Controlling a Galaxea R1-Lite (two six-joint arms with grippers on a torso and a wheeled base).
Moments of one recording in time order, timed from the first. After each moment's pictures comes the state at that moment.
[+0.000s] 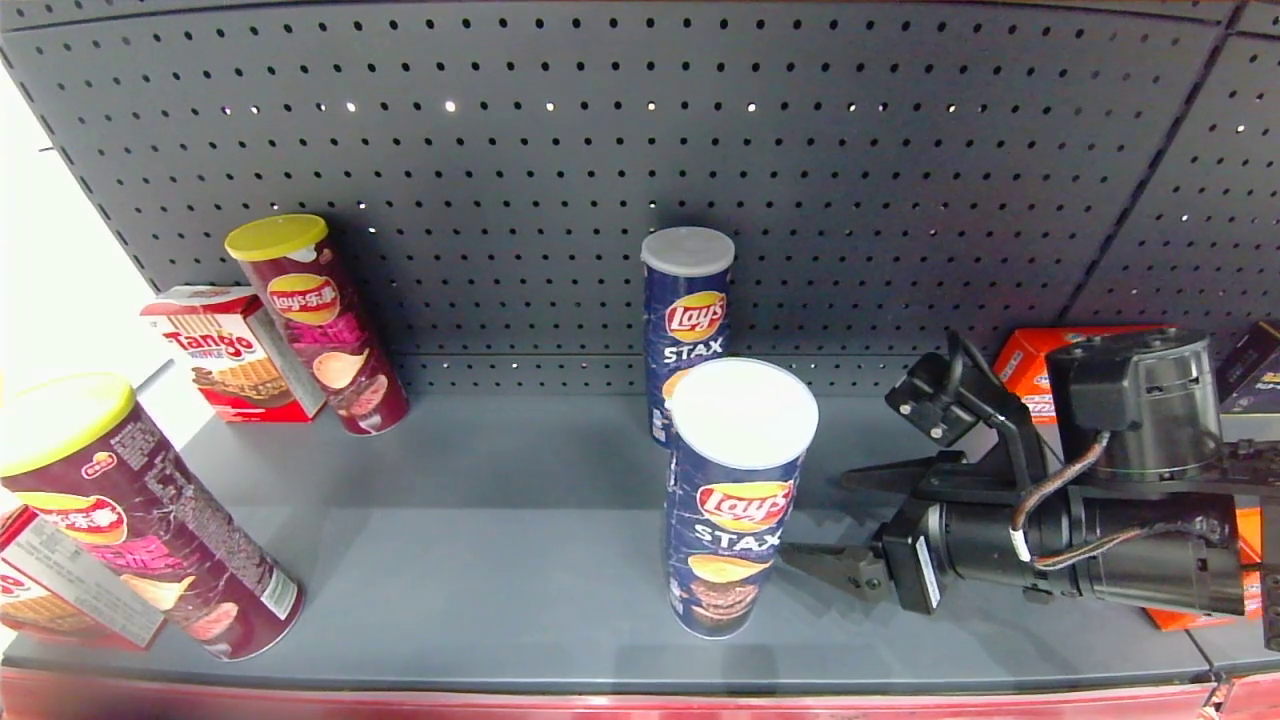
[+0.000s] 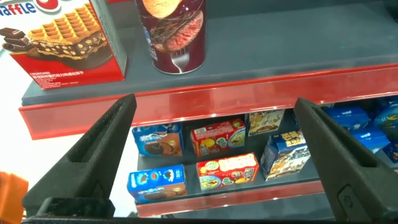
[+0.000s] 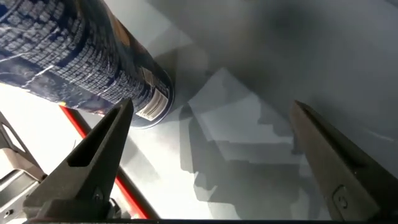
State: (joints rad) left arm -0.01 0.00 0.00 0.01 -0.11 0.05; right arm 0.62 1.54 -0.79 -0.30 0.17 -0.09
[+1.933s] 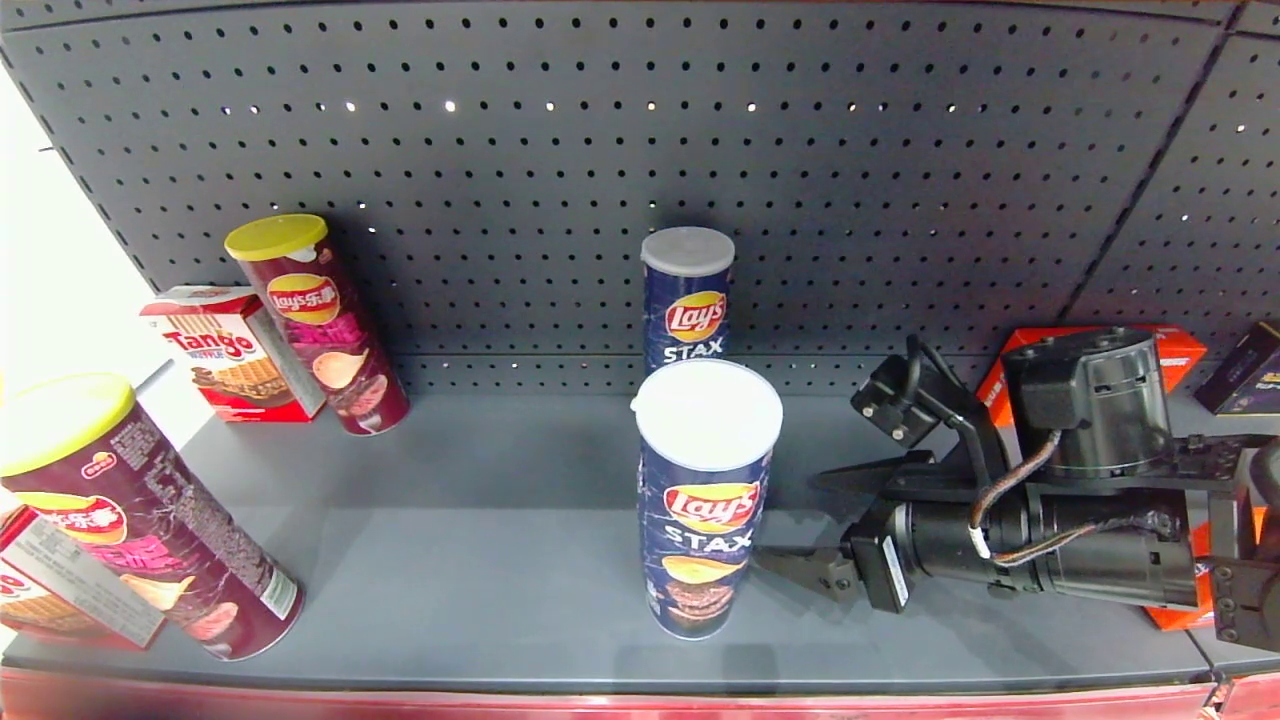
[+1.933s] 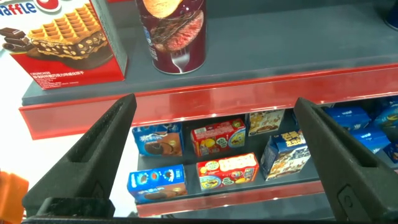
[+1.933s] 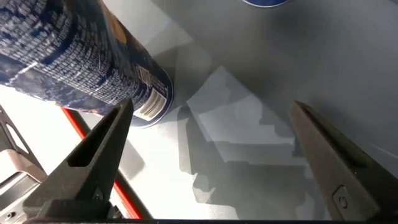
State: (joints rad) left arm -0.01 0.00 0.00 0.01 -0.11 0.05; right arm 0.66 1.59 -0.82 -0.30 0.17 -0.09
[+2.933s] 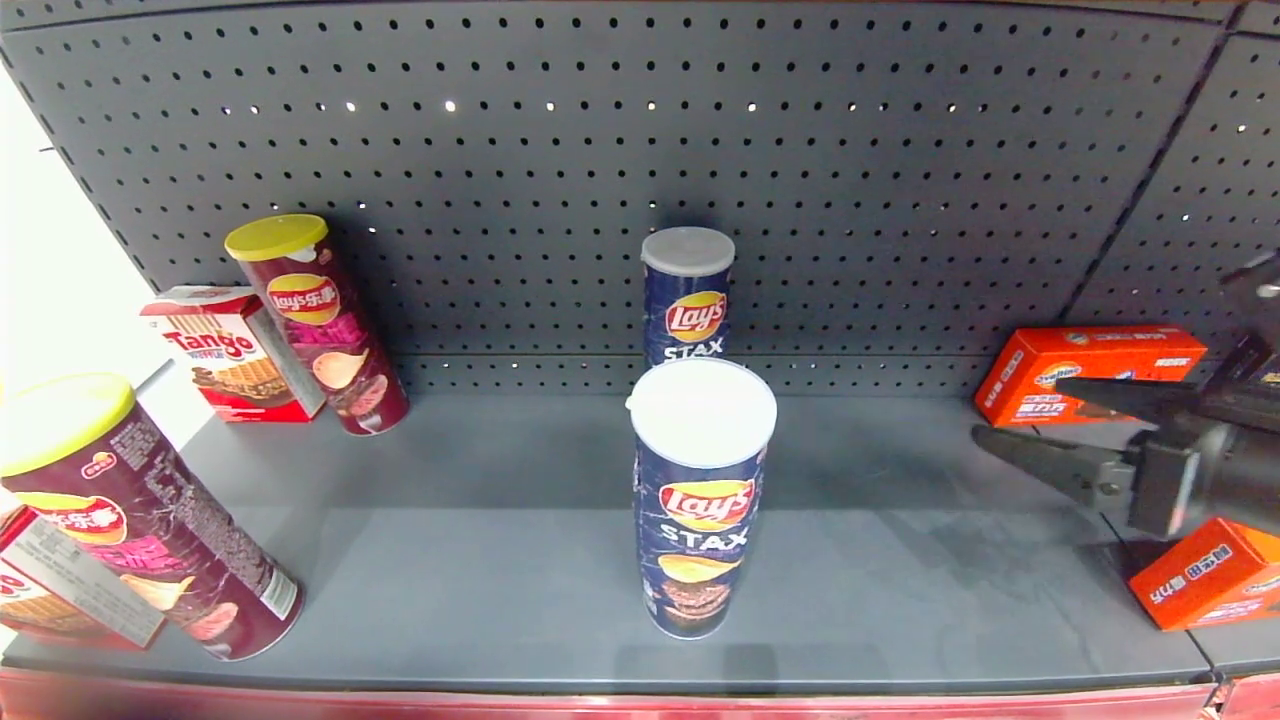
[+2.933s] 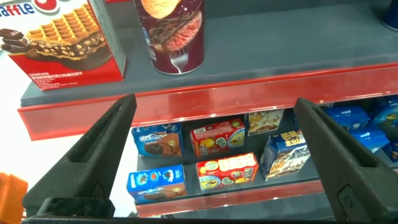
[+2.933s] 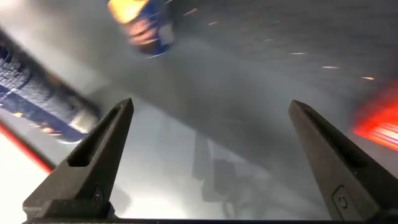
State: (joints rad) left arm -0.01 0.00 0.00 0.01 -0.12 0.05; right arm 0.34 1.16 -0.68 -0.32 0.16 -0.09
